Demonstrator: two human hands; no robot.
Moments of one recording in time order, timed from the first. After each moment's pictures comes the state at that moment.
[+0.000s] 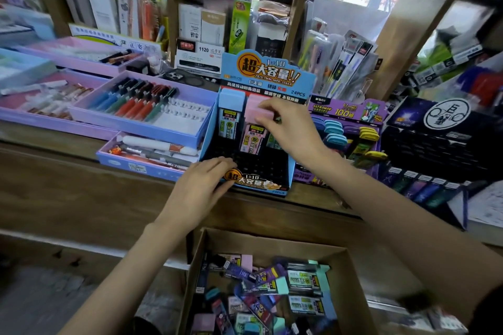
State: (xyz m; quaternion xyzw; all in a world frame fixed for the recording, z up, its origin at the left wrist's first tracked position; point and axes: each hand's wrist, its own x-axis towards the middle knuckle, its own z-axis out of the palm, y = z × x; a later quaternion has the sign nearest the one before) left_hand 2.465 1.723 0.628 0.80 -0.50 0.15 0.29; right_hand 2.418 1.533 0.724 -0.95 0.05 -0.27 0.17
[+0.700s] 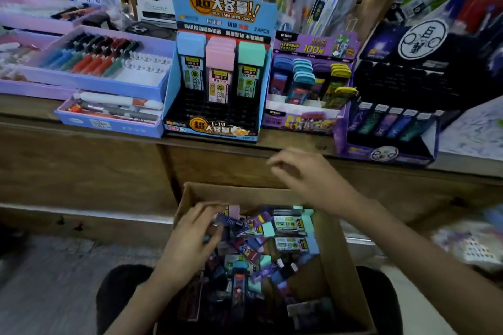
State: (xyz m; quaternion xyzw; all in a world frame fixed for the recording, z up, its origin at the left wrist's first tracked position) left_hand 2.336 1.756 0.538 0.83 -0.43 -0.06 0.35; right_hand 2.254 1.529 0.646 -0.97 0.04 -0.09 0.23
